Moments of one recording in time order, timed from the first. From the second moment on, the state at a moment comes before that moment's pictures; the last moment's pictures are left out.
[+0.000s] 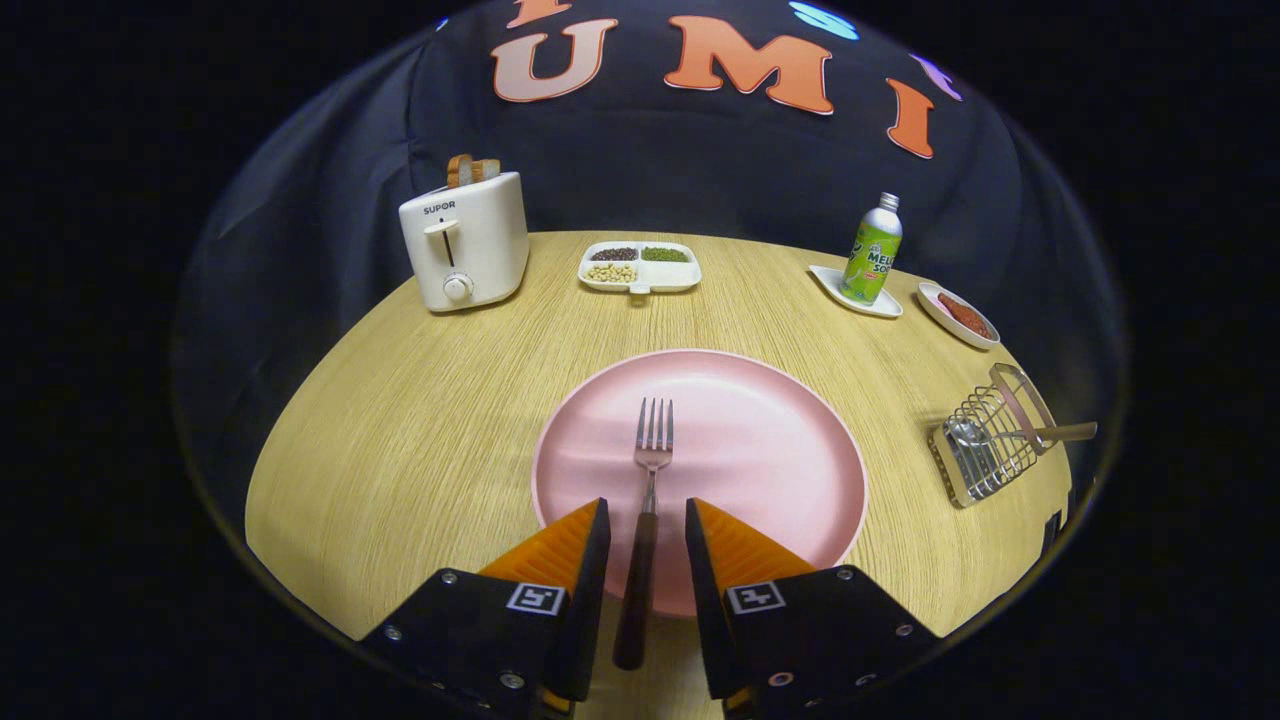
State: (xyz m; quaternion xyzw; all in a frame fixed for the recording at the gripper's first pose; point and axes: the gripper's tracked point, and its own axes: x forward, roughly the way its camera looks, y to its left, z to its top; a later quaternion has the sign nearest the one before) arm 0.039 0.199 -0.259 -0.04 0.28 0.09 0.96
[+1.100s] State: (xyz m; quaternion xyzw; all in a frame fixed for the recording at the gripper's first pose) arm 0.035 0.145 -0.211 -0.05 0.31 0.11 0.95
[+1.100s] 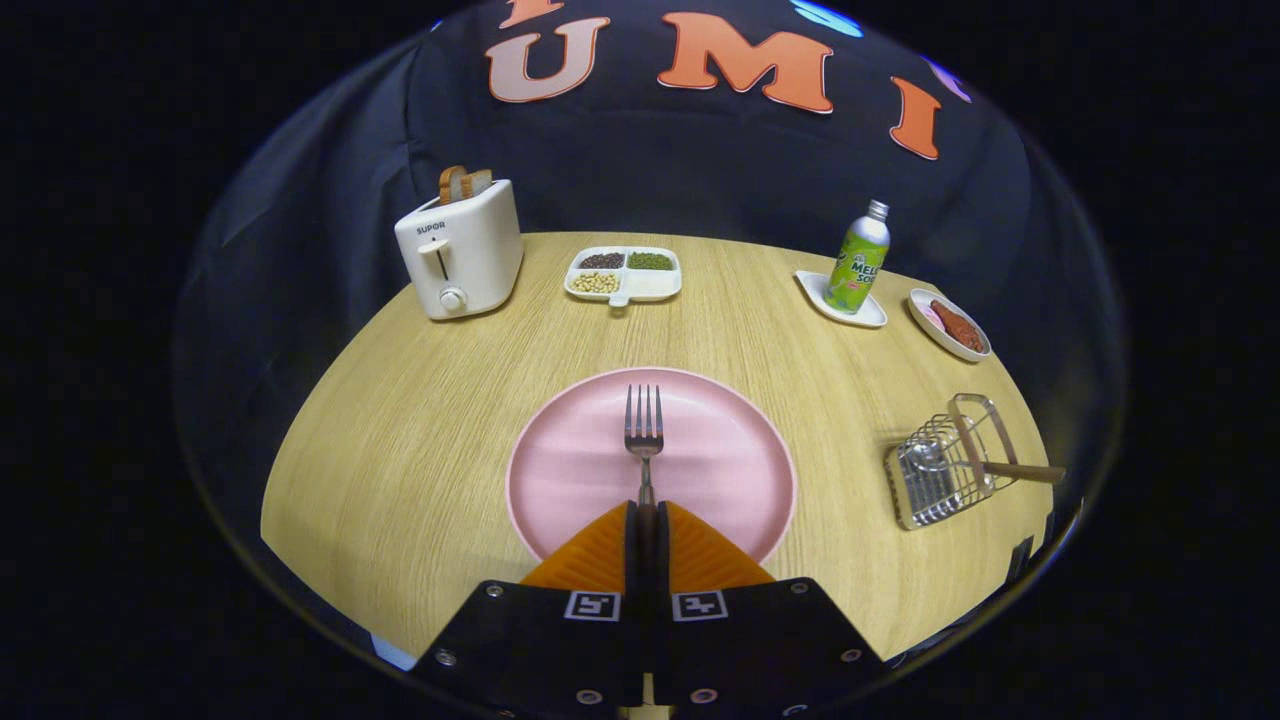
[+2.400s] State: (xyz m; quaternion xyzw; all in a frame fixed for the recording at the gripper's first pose) arm 0.035 -0.098 -0.149 -0.12 0.43 0.09 0.89
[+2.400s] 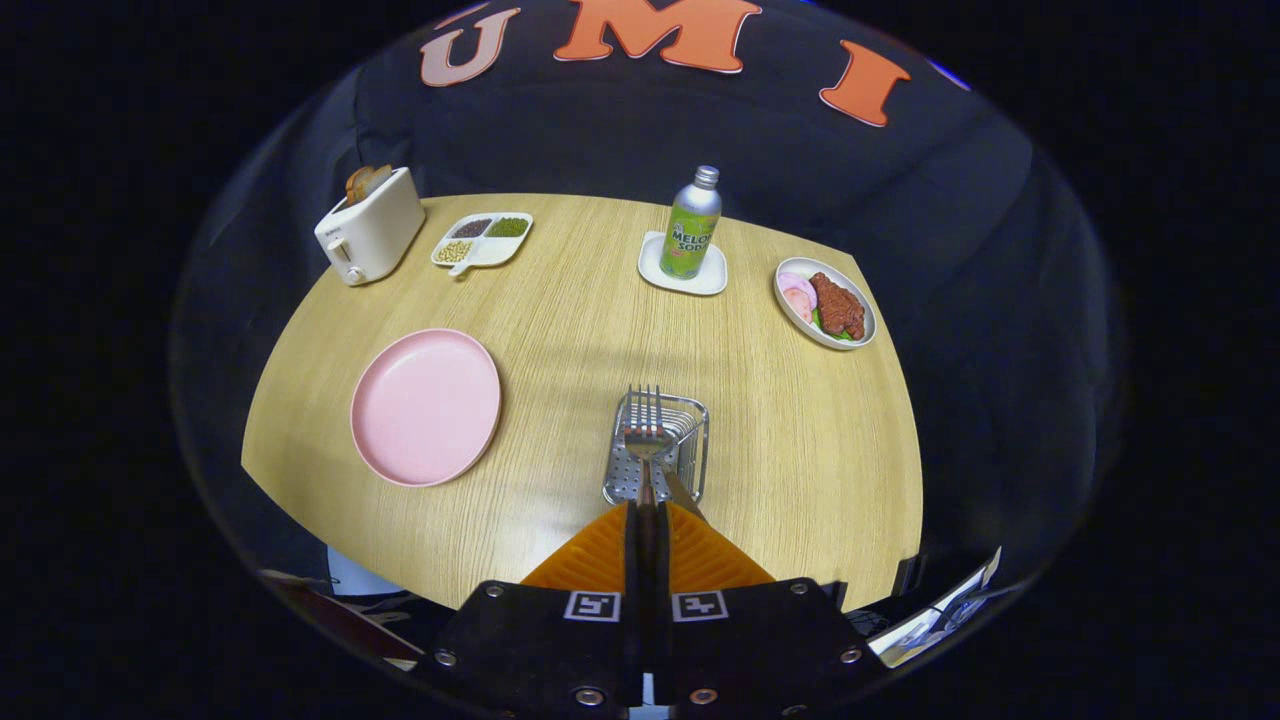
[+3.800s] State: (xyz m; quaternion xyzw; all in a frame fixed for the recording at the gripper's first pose) arm 0.074 -0.103 -0.170 -0.18 0.54 0.13 0.81
